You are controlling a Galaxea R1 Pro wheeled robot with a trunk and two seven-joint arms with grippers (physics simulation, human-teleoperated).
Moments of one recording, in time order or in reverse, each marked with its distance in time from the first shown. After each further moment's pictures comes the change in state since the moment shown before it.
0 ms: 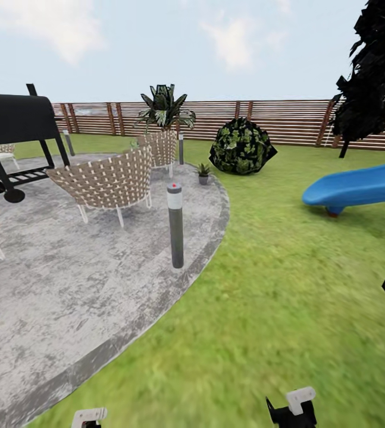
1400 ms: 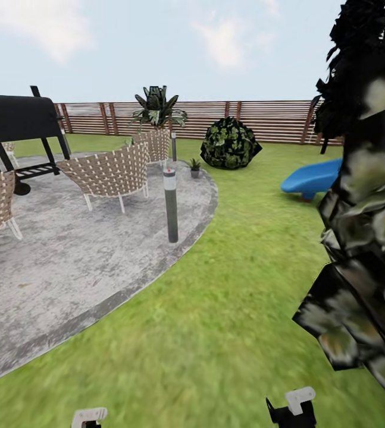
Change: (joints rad) left arm 0.000 0.000 0.000 -0.001 0.000 0.000 0.000; right arm 0.000 0.001 0.000 0.000 0.000 0.000 0.000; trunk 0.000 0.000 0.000
